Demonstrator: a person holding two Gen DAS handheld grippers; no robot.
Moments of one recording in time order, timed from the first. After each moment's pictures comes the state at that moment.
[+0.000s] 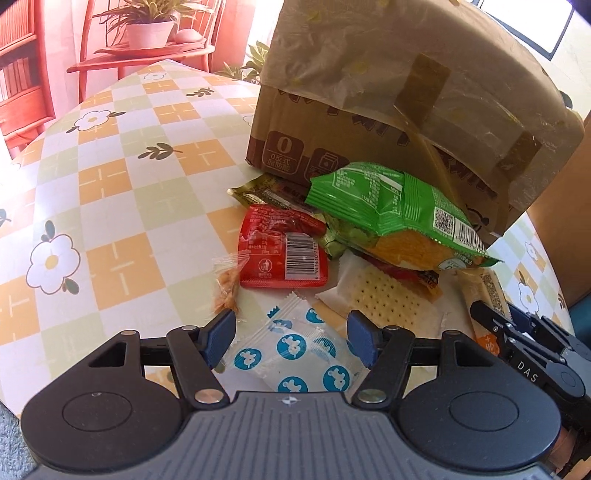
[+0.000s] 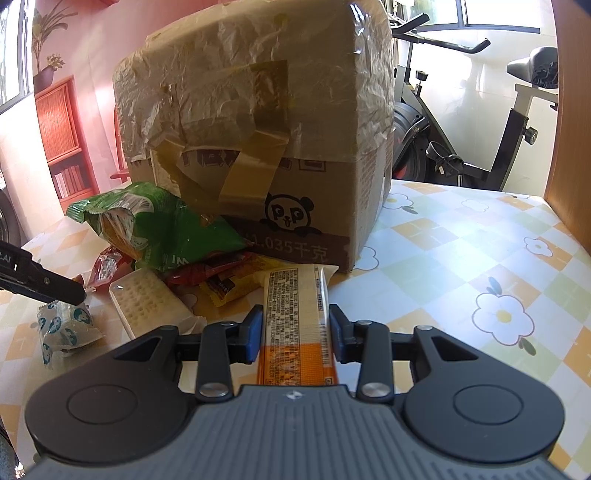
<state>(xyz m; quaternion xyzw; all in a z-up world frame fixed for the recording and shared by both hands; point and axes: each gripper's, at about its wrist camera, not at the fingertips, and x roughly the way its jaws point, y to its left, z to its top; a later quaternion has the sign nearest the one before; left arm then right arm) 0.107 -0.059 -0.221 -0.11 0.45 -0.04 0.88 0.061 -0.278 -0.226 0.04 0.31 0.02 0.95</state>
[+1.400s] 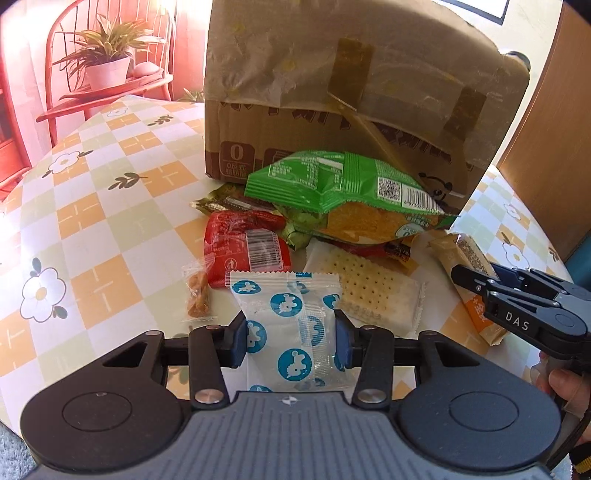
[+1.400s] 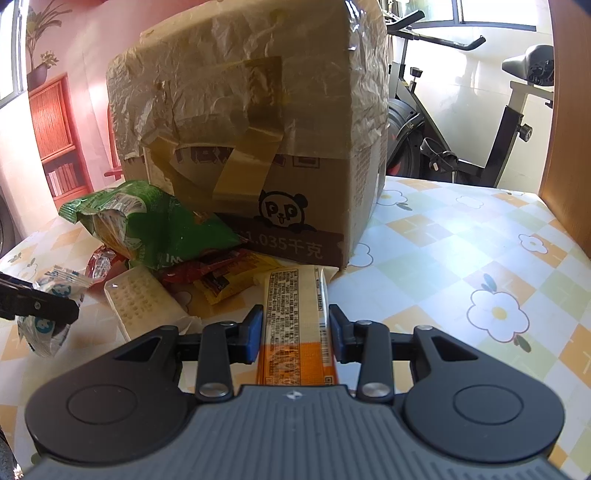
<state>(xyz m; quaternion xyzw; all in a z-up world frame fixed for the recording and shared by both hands) 0.087 -0.080 -0.217 -0.03 0.42 -0.09 0.90 0.063 -0.278 -0.225 0.03 0.32 0.01 0.95</state>
